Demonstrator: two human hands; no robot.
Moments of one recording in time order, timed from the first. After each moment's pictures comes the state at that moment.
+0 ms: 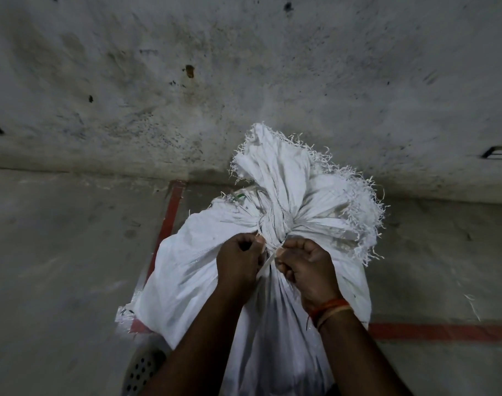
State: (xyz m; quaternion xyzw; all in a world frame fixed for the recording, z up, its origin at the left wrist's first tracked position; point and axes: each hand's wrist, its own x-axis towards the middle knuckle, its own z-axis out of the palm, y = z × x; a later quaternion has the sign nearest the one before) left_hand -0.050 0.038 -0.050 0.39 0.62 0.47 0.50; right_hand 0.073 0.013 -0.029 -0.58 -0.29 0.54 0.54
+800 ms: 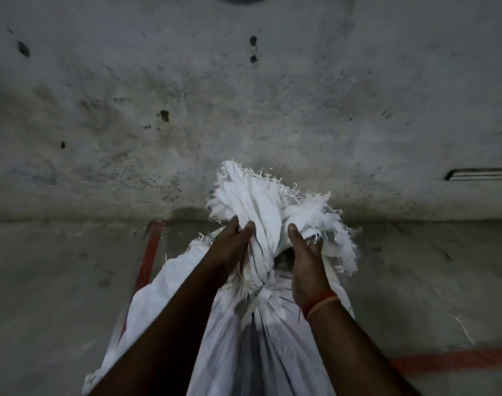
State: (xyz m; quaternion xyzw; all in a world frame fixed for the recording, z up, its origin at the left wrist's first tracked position) left_hand -0.045 0.134 0.002 0.50 0.52 0.37 0.58; right_hand 0.098 0.089 -0.007 -0.50 -0.21 0.52 0.66
